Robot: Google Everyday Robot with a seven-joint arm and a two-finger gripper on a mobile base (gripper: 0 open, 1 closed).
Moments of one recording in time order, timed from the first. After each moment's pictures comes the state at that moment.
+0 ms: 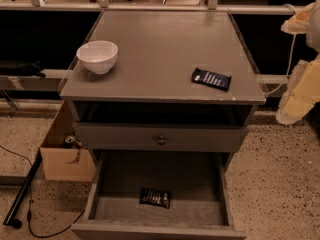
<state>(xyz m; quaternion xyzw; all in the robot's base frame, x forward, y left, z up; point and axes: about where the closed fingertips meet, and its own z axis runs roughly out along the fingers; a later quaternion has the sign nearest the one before) 0.435 -0.205 1.013 -0.60 0.77 -0.07 0.21</state>
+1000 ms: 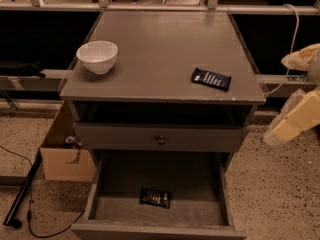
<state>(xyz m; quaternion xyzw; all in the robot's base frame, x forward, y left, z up) 0.424 -0.205 0.965 -0.53 0.80 0.04 0.27</state>
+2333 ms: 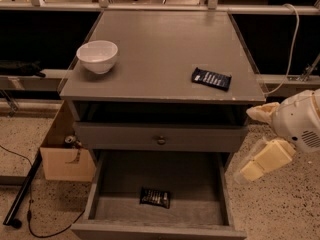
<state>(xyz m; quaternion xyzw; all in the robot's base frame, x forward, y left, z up) 0.401 -0.171 0.864 -0.51 0.80 0.19 0.27</state>
